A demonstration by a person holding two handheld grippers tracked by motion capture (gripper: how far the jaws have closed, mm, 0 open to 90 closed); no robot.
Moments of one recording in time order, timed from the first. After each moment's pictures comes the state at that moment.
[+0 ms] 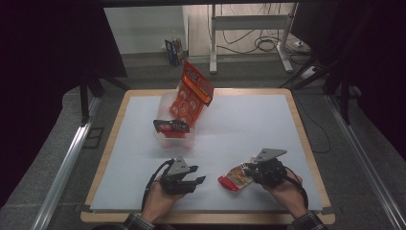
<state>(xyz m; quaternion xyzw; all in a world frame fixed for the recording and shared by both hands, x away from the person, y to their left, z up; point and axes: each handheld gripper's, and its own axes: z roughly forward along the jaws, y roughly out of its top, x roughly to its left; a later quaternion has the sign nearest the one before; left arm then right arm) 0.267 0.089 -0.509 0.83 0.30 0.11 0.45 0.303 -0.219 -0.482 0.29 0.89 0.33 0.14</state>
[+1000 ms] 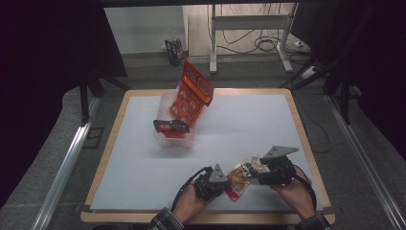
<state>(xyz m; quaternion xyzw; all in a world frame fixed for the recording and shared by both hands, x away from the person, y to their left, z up) 0.270 0.003 -0.539 0.88 0.25 0.08 0.41 0.306 -0.242 -0.477 0.33 0.87 0.34 0.14</state>
